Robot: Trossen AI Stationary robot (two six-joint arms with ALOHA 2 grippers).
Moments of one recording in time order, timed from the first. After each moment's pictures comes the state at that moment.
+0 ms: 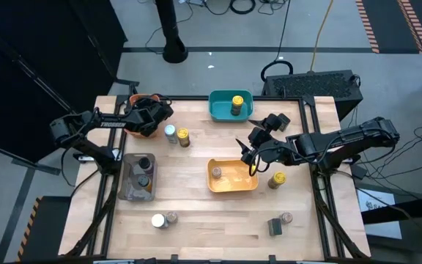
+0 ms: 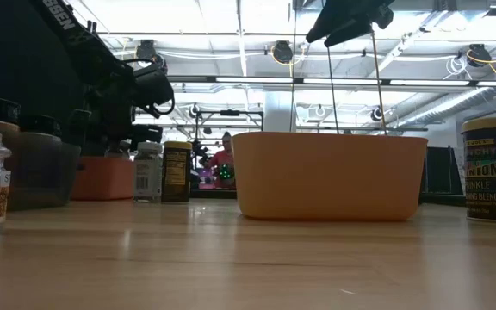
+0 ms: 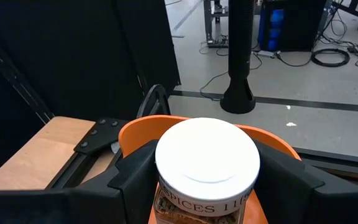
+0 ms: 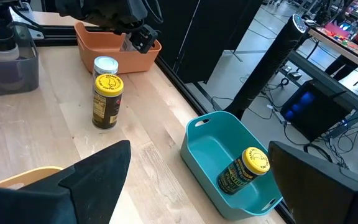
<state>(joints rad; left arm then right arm) 0.60 1.46 0.63 -0.14 -1.10 -0.83 0.20 1.27 1.08 -0.44 0.86 0.22</state>
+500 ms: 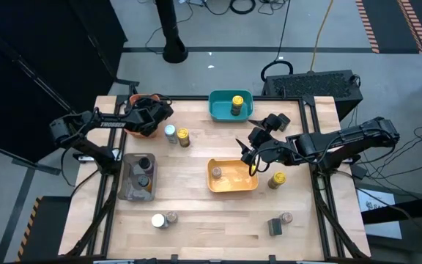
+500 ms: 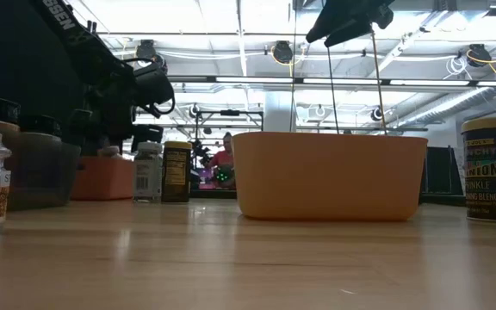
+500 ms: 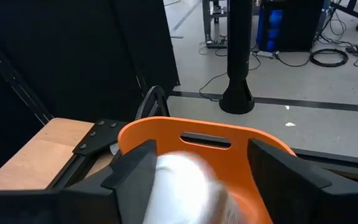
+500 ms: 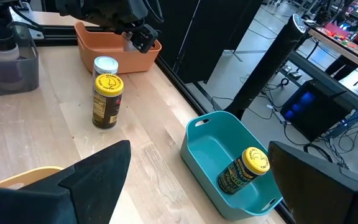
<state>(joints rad) 0.60 1.46 0.63 -0.14 -1.10 -0.82 0.20 1.27 1.08 -0.44 0.86 0.22</state>
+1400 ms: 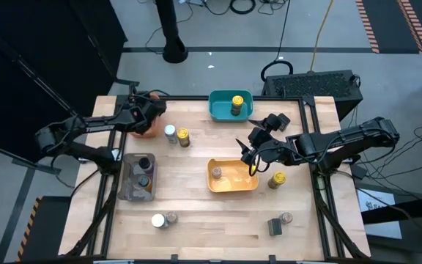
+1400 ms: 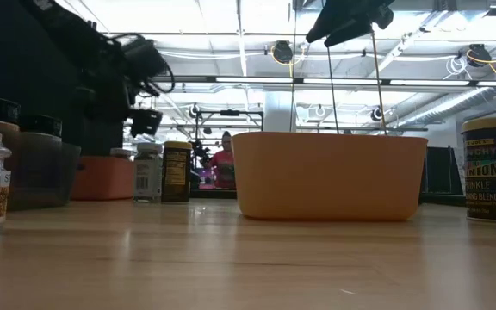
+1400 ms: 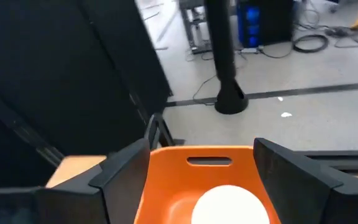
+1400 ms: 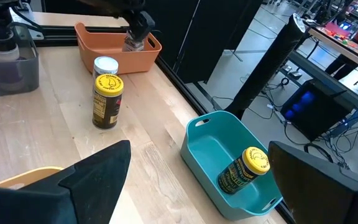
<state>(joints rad) 0.59 1.29 0.63 -0.15 -1.06 -0.50 0.20 1.27 1.08 -0.44 0.86 0.22</state>
